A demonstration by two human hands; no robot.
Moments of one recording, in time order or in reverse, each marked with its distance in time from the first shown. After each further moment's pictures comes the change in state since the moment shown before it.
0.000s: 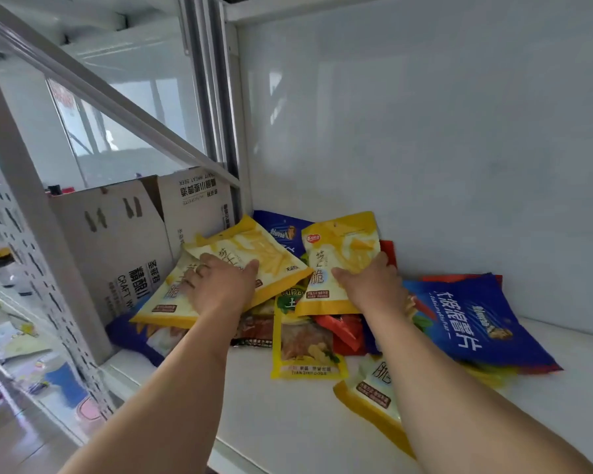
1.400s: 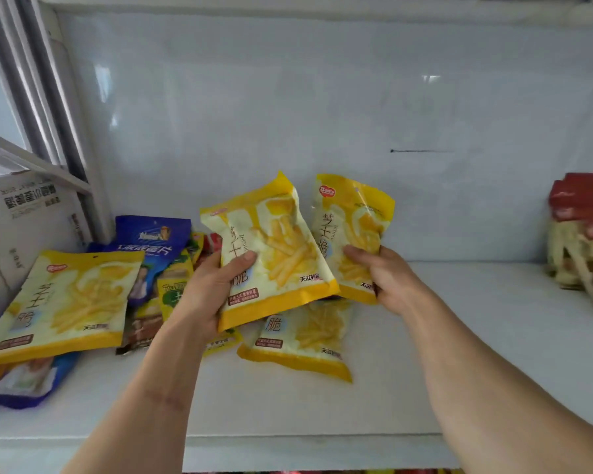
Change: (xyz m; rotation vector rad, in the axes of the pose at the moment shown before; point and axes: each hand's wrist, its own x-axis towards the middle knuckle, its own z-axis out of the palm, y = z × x) left_hand -0.125 0.038 -0.018 -1.303 -1.093 0.232; right_hand -0.093 0.113 -0.151 0.977 0.011 0.154
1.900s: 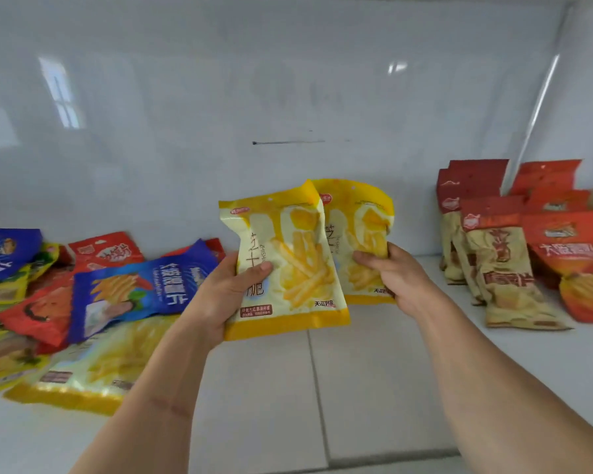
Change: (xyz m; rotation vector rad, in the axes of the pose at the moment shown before) left_hand 0.035 -0.109 0.246 0.161 -0.191 -0.034; right_hand 0.022 -0.027 -0.285 -0.192 0.122 -0.079
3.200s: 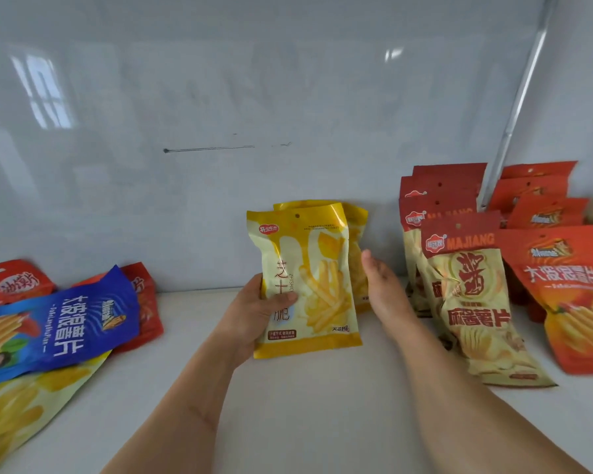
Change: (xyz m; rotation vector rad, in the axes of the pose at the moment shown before) left_hand 0.121 -0.066 0.133 0.060 -0.007 -0.099; right_hand 0.094 0.047 -0.097 -0.273 0.177 -0.063
